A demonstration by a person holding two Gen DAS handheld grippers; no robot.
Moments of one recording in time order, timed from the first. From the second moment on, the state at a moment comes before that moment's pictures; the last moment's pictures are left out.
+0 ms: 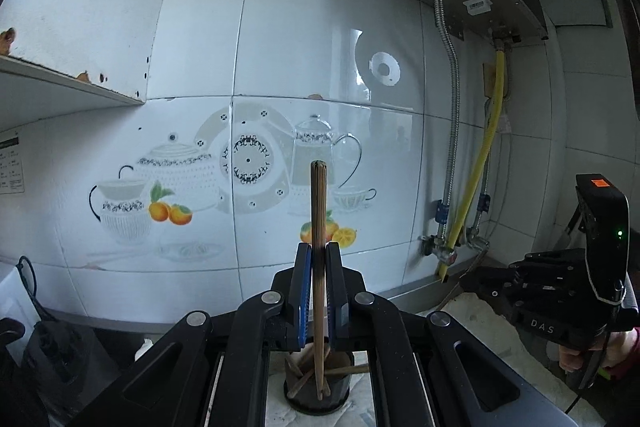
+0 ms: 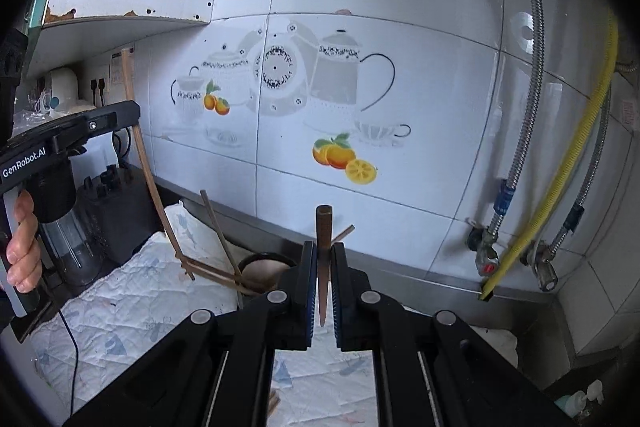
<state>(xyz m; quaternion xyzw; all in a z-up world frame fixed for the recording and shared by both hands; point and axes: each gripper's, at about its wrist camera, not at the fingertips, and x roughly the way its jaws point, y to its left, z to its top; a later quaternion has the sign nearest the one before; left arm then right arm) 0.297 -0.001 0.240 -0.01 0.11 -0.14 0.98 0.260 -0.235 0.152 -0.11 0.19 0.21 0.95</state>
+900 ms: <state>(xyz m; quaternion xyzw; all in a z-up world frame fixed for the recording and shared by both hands) 0.432 -0.008 0.152 -0.02 0.17 -0.11 0.98 0.317 -0.190 0.133 -0.09 0.18 0.25 0.95</state>
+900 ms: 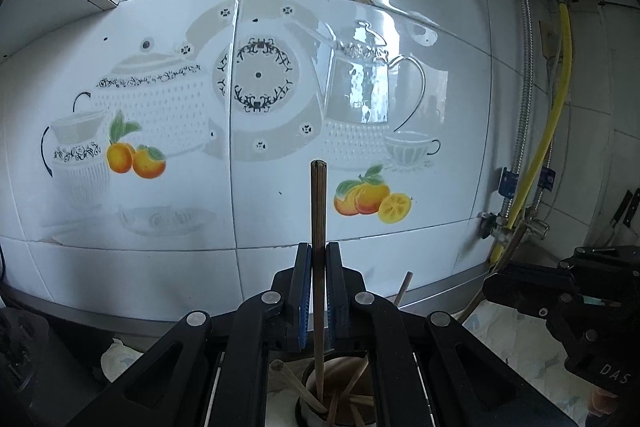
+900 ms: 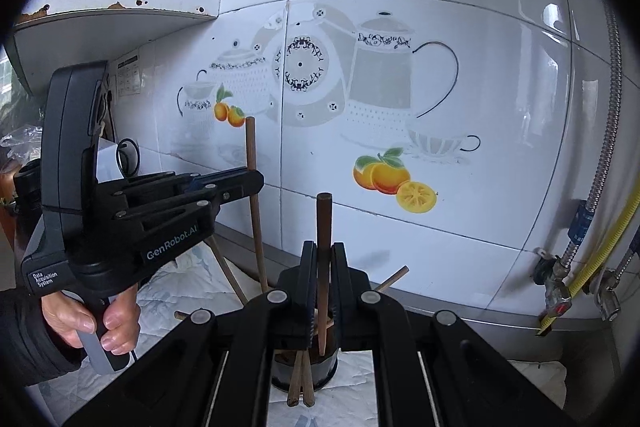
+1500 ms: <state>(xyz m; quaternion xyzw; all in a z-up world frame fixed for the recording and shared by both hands) 0.418 -0.011 0.141 -0.02 0.20 -0.10 0.97 0.312 -0.200 0.110 -0.11 0.21 0.23 0.94</state>
